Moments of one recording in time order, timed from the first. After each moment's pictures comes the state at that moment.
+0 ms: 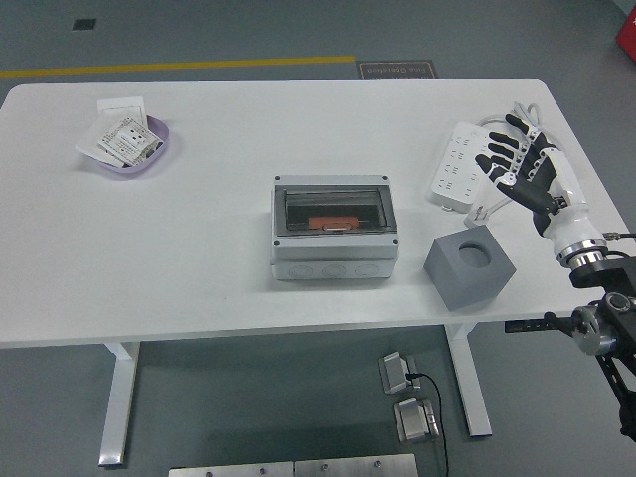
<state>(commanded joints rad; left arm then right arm) -0.04 0.29 -0.32 -0.21 0.20 0.06 0.13 0.15 -0.36 1.31 1.39 -0.97 -0.15 0.21</state>
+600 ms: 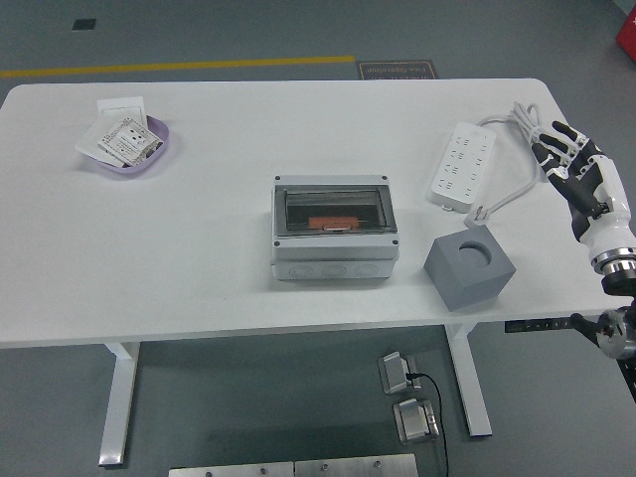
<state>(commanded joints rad) -0.03 0.29 -0.33 -0.21 0.20 0.06 0.13 0.10 -0.37 1.40 1.34 -0.92 -0.17 0.24</state>
